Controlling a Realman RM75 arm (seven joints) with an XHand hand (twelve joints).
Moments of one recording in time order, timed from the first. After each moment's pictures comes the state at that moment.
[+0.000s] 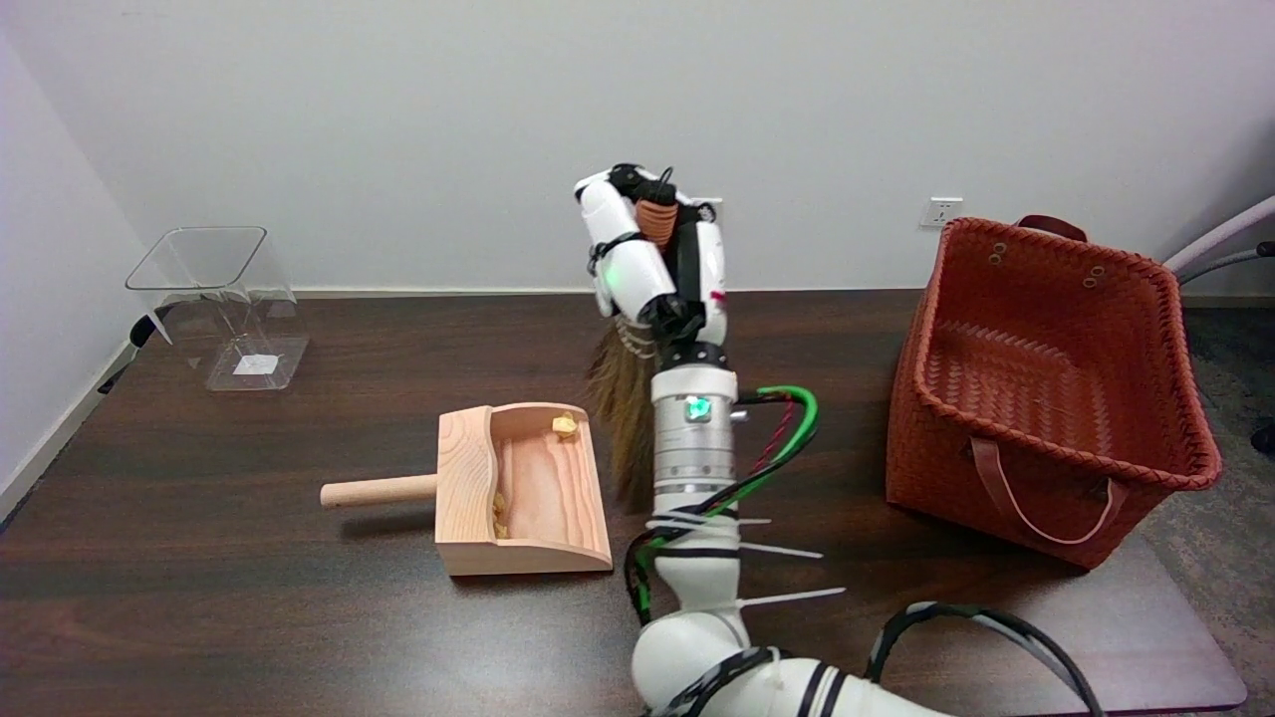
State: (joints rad) arm 0.24 -1.63 -2.27 1.15 1.04 1.23 0.63
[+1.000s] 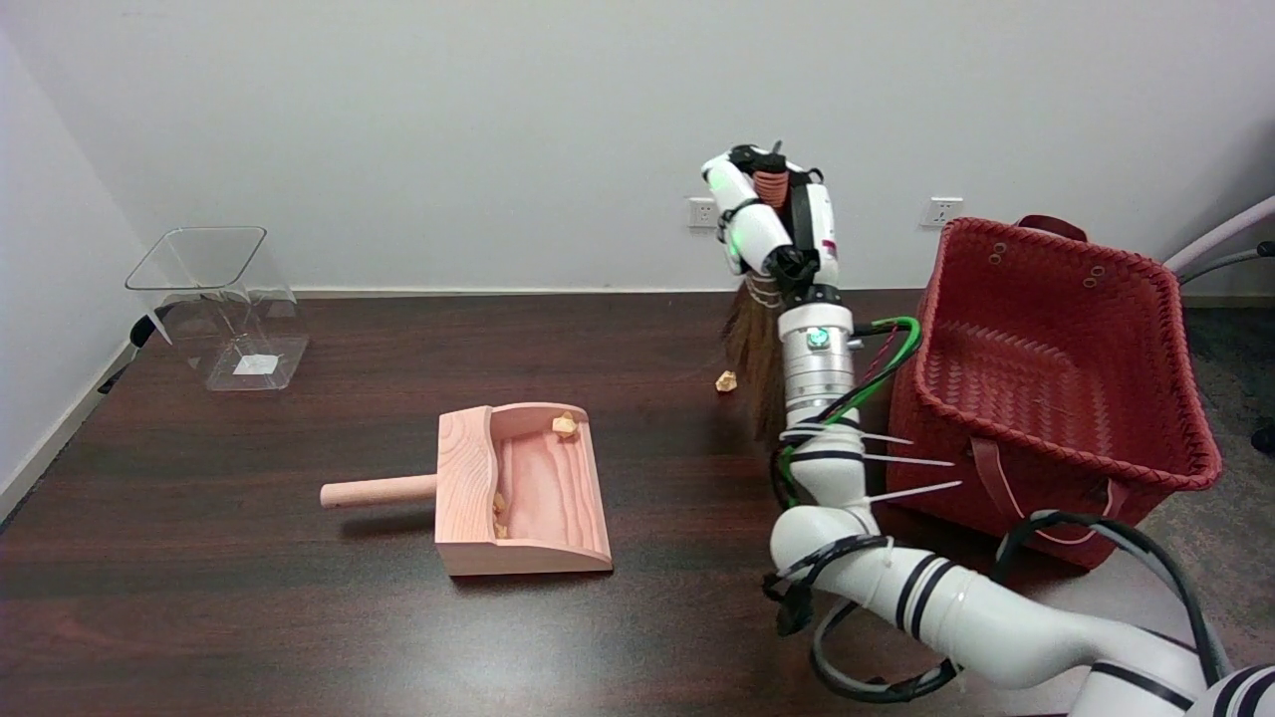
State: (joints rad) arm 0.35 -1.32 -2.15 1.02 1.11 1.11 0.76
